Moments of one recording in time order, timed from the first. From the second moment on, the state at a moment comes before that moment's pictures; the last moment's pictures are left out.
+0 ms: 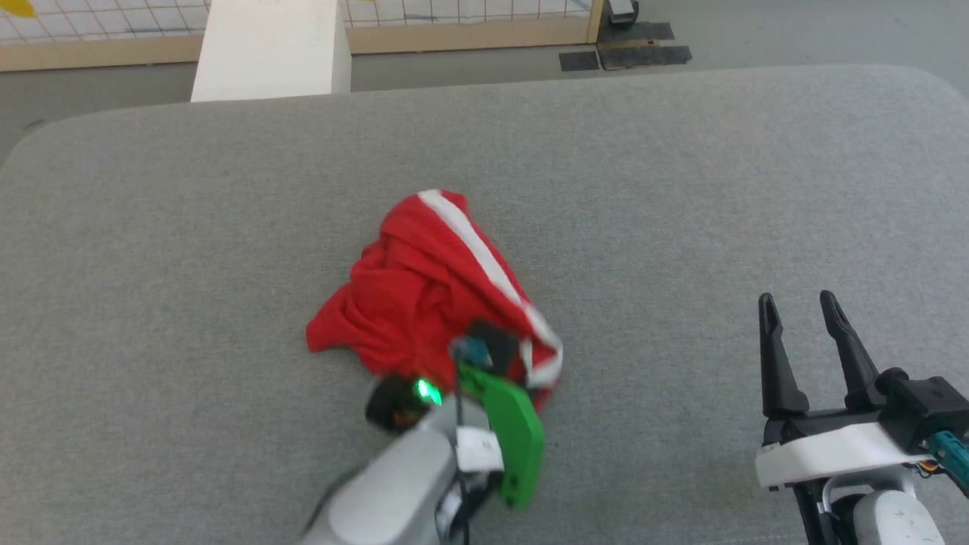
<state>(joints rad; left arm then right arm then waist) -0.51 0.08 -0.78 0.54 -0.56 -0.02 0.16 -0.04 -0.05 -0.05 0.08 0.16 0.13 -0.26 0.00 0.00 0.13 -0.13</state>
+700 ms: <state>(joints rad) -0.35 0.14 -0.56 0.32 -0.67 0.01 -0.24 -0.05 -0.05 0.00 0.06 0.13 0.13 -0.26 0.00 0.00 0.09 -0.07</state>
